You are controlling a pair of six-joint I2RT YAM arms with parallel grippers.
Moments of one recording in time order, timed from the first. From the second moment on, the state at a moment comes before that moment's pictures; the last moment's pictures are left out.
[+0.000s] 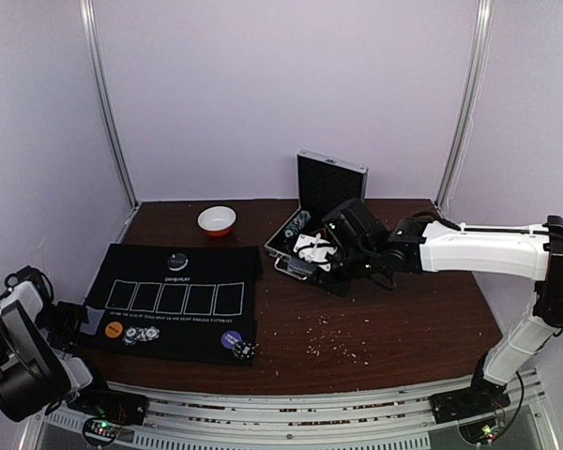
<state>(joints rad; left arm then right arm) 0.77 0.99 0.51 -0.78 0.16 -0.75 0.93 1.59 1.21 -0.45 0.13 -0.37</state>
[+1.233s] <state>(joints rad) -0.41 1.40 1.01 -0.08 0.77 -0.35 1.00 1.78 1.59 -0.54 0.12 -0.33</state>
